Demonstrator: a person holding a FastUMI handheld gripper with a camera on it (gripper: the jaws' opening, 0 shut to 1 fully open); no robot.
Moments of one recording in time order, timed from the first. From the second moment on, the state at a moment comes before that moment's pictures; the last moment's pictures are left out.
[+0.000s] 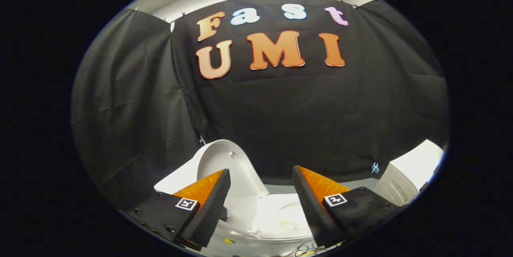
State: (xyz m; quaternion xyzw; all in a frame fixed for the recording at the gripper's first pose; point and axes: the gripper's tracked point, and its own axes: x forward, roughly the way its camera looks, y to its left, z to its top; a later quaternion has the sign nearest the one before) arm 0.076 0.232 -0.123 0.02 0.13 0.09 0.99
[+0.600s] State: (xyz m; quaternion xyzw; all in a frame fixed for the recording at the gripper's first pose) arm 0.052 0.092 -0.052 0.00 0.09 0.03 1.00
